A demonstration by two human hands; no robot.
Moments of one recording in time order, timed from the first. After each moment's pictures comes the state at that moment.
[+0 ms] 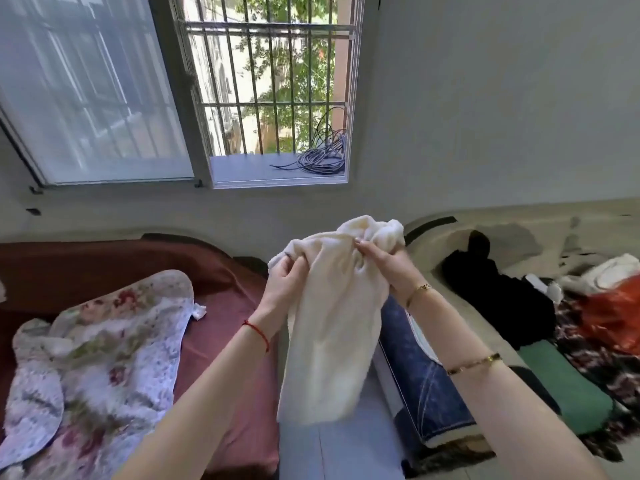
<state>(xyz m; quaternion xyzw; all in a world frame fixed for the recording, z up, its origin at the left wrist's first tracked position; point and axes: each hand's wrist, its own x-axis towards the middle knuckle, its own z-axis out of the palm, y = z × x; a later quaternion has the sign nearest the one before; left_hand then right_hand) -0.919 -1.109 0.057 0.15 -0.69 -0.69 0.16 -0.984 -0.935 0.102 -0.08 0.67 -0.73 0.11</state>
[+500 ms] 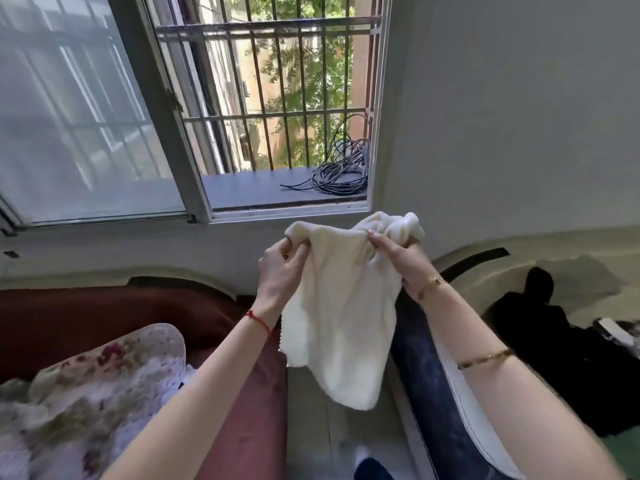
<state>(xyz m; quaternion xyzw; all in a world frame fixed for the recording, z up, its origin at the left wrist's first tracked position) -1.181 -1.222 0.085 0.18 -0.80 -0.51 0.25 -1.268 -1.029 0.104 -0.08 0.67 -0.73 0.09</state>
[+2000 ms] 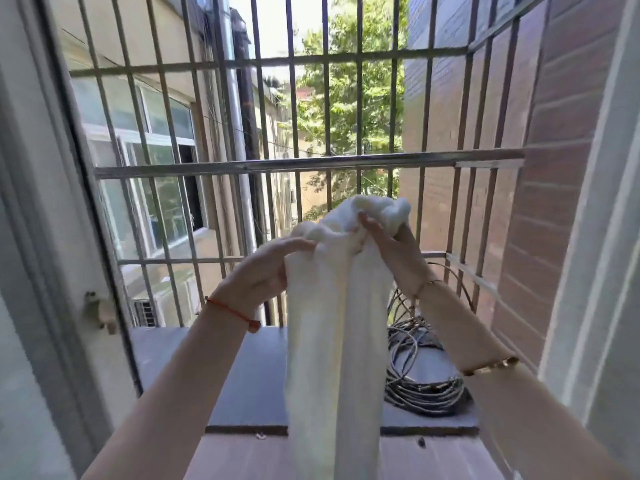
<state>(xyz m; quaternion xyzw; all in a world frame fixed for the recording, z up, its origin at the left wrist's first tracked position) -1.752 -1.607 0.285 -0.08 -0.64 -0.76 0.07 -1.835 -1.418 0.295 -0.33 0.61 -0.72 -0.04</state>
